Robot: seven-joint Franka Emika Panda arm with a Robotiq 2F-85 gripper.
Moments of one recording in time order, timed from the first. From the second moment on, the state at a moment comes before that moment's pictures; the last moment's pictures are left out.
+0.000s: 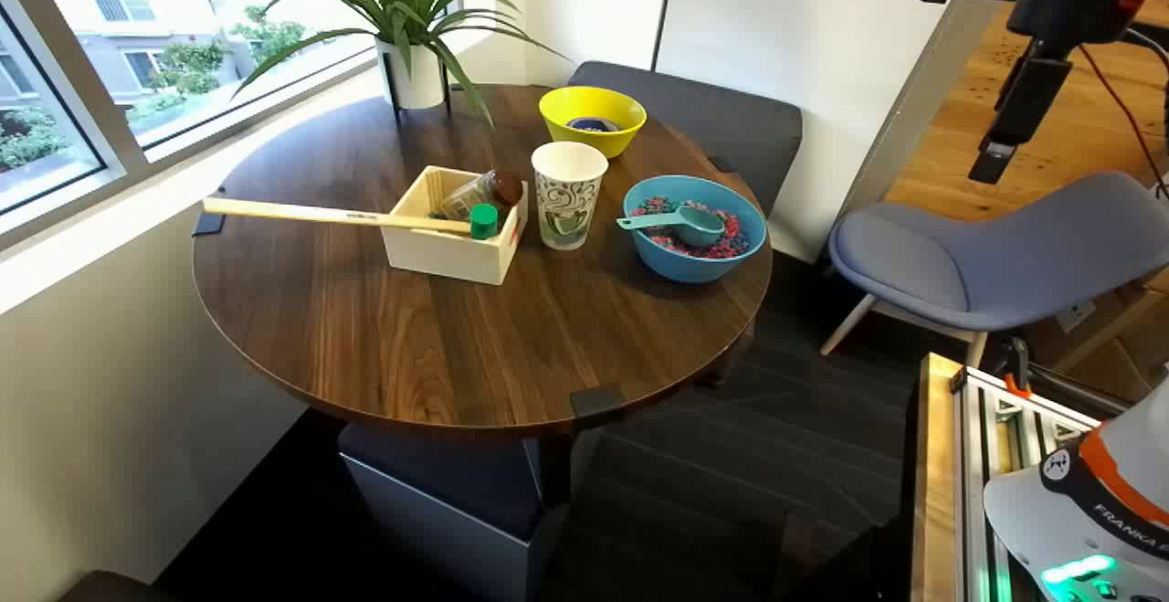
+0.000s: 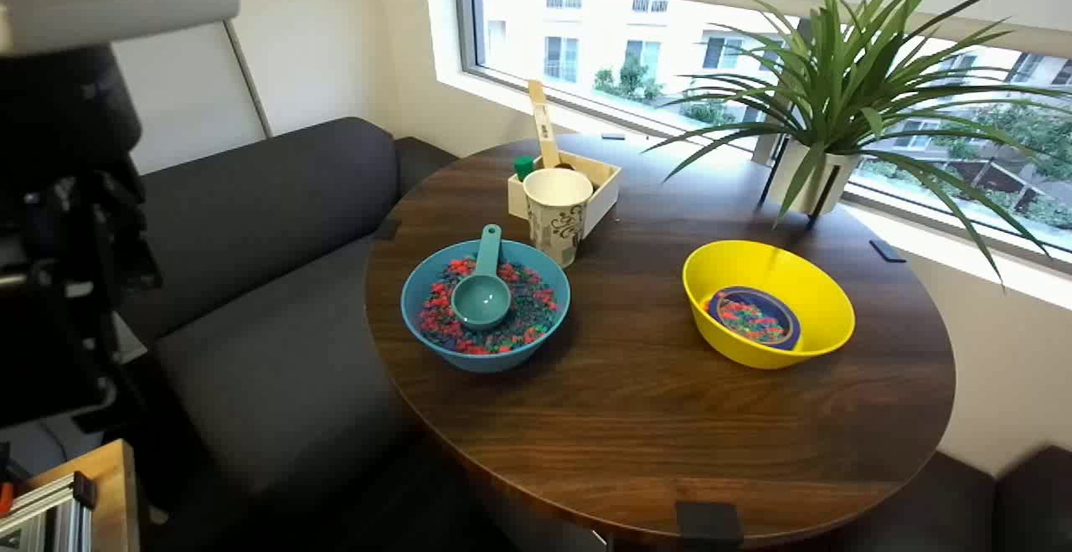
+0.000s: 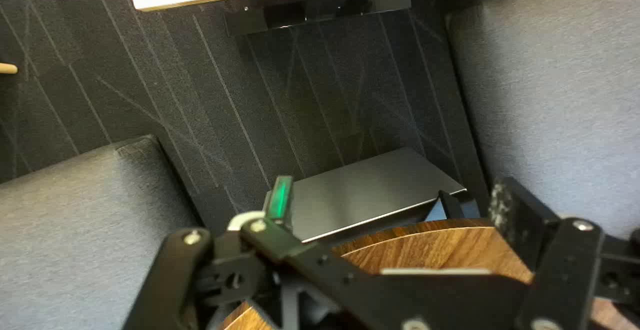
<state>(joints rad) -0.07 -0.77 -0.07 -2.43 -0.02 1.56 0.01</state>
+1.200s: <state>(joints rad) -0.07 -0.63 -0.06 -2.21 -0.13 1.56 0.01</state>
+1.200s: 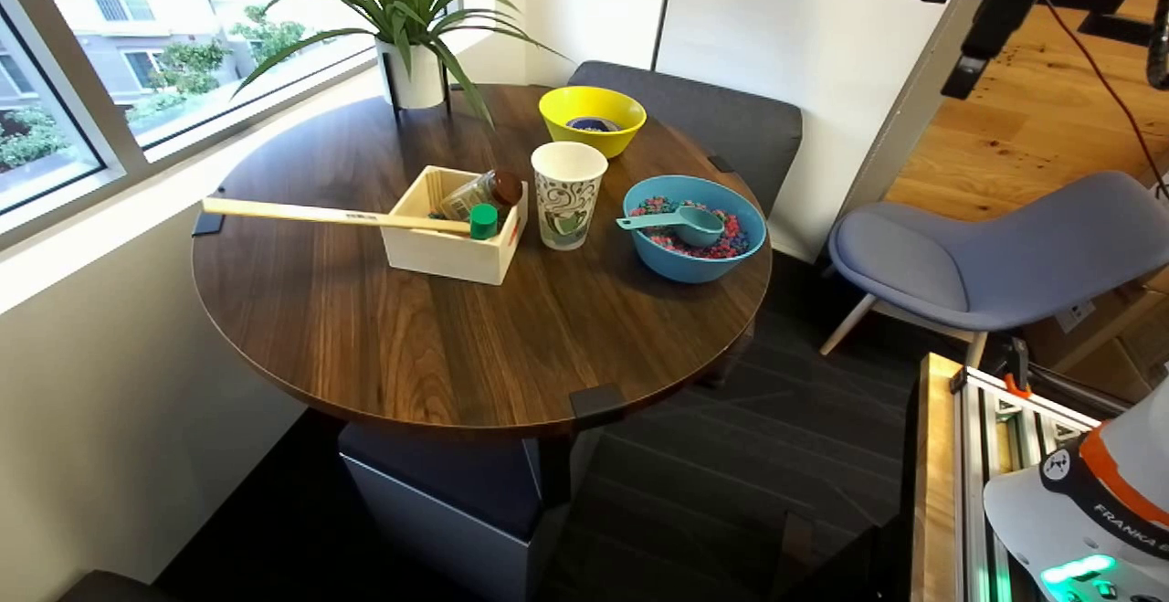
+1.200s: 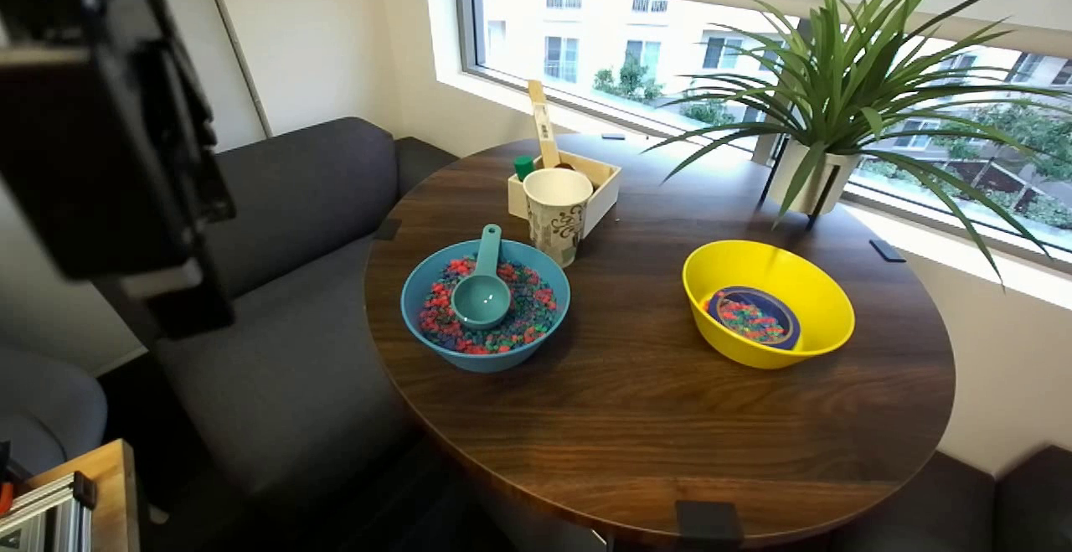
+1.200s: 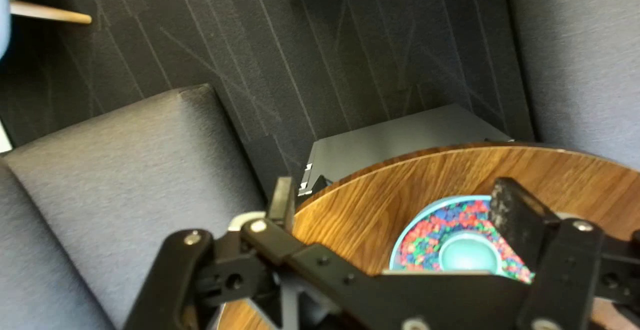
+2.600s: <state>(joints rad) 0.04 0.03 0.04 -1.53 -0.19 1.62 -0.25</state>
